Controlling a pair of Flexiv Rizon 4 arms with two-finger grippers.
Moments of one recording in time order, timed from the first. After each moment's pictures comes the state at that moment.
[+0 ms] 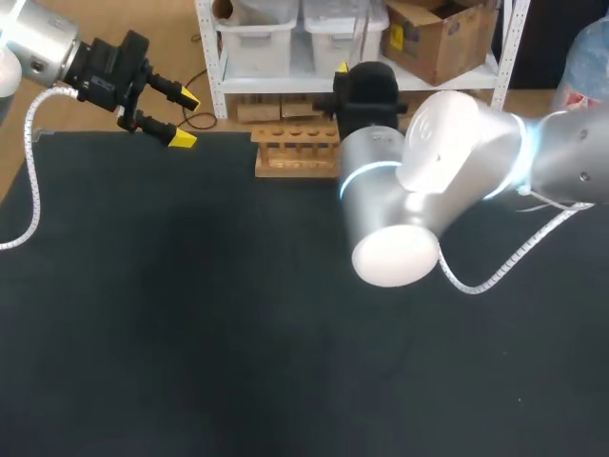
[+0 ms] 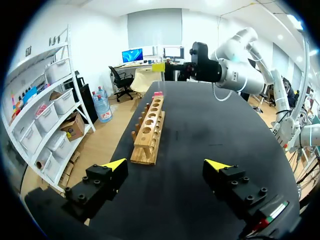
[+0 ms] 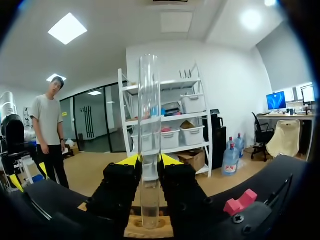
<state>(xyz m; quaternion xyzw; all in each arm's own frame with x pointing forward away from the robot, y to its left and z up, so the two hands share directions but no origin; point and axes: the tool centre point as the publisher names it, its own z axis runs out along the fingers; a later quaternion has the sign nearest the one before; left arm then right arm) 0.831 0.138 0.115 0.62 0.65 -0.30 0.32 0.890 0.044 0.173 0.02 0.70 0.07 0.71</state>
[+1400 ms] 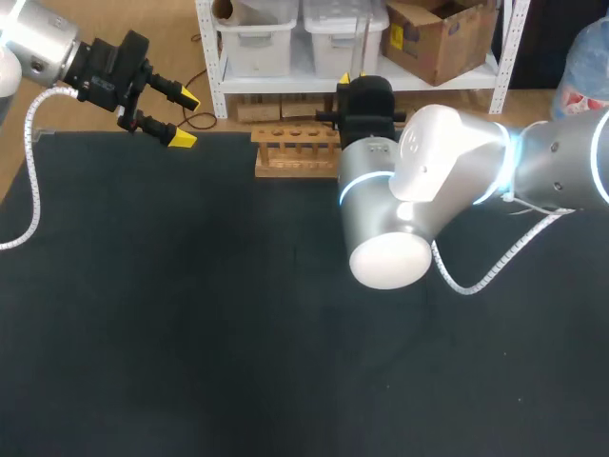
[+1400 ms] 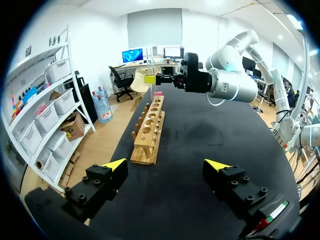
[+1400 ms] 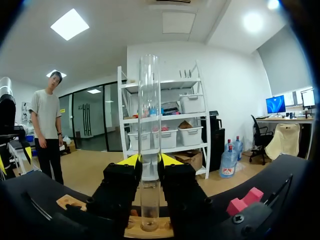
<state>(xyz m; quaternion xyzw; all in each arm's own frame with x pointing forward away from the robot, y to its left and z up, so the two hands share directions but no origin) 0.831 0.138 0.115 0.62 0.65 -0.30 0.32 0.914 0.037 0.139 0.01 0.70 0.05 0.71</state>
